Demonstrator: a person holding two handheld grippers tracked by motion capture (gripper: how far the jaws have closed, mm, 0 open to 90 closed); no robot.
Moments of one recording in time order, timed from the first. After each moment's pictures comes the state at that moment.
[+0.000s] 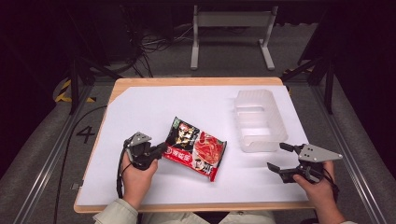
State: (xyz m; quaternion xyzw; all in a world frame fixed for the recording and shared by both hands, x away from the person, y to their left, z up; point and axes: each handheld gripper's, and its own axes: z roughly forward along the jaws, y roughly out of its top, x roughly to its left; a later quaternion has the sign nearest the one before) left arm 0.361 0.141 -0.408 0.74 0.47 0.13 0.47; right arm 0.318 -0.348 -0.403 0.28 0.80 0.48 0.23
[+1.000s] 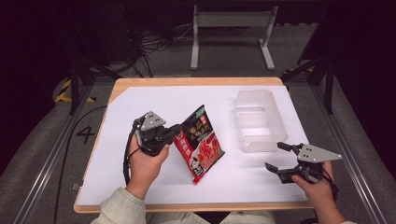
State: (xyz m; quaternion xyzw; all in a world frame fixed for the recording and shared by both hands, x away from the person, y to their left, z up) left arm 0.359 0.106 -0.326 0.77 0.38 0.17 0.49; right arm 0.317 -0.341 -0.399 0.26 0.80 0.50 0.23
